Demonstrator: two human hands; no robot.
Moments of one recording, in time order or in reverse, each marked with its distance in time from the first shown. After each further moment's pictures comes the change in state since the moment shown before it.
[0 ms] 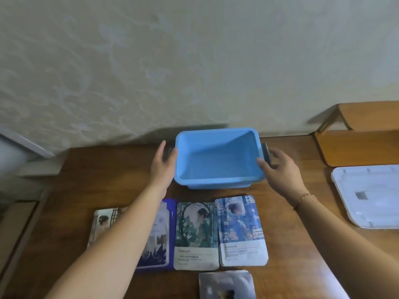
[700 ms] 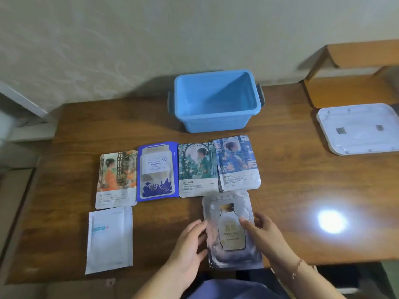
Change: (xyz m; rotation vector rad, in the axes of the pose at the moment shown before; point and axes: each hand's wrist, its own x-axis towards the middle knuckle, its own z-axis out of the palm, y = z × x) left_hand -0.286 -0.130 -0.037 -0.419 -0.305 -0.799; right_hand -0.289 0.082 0.065 0.322 -0.348 0.613
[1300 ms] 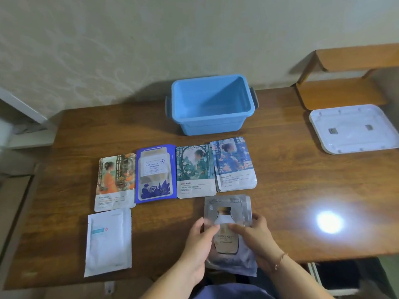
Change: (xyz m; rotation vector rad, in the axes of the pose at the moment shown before) left_hand 0.015 -0.023 0.010 0.333 0.002 0.158; right_hand 0.001 0.001 0.018 0.209 0.033 0.083
